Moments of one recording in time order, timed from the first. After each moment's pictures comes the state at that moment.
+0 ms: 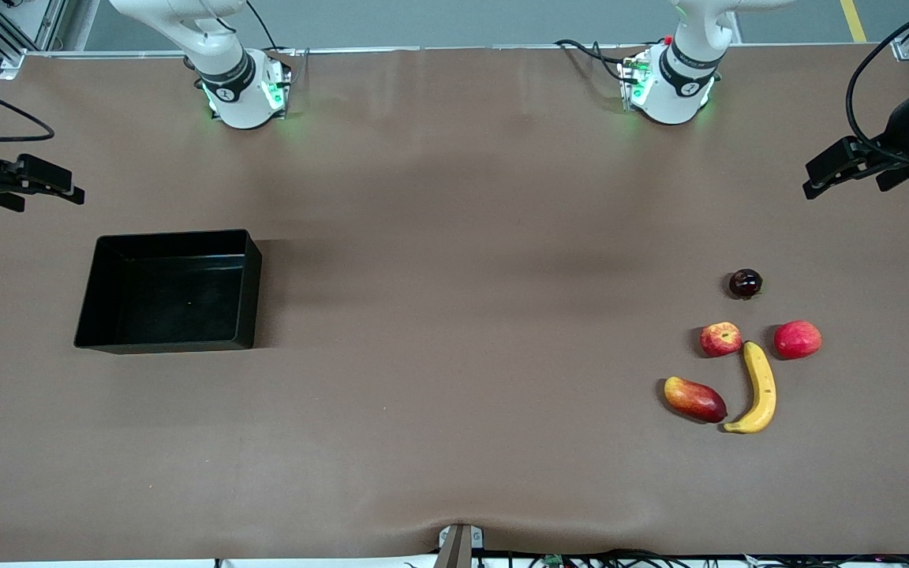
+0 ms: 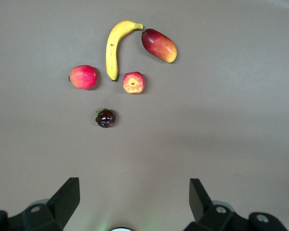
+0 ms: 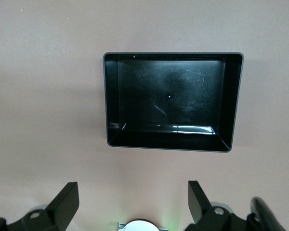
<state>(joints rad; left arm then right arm) -0.01 0.00 -0.08 -1.48 0.00 1.46 -0.19 0.03 -0.03 -0.15 -1.67 0.09 1.49 -0.18</state>
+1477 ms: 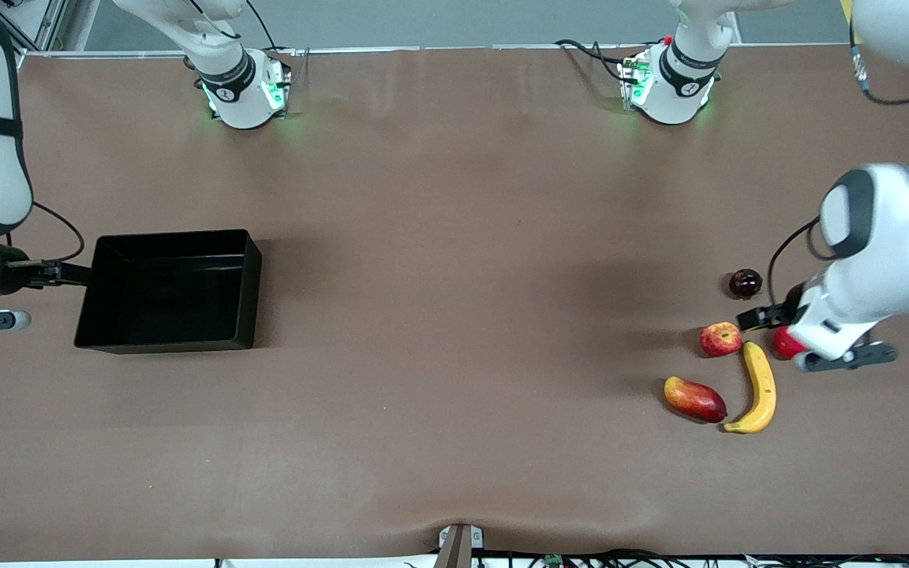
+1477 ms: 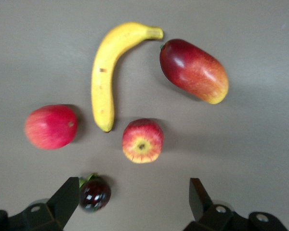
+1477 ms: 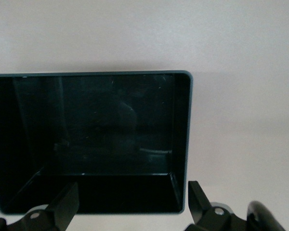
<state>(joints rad) 0.03 0.39 -0.06 -1.74 0.07 2.08 -0.18 -0.12 0.28 -0.16 -1.80 0.00 1.90 -0.31</state>
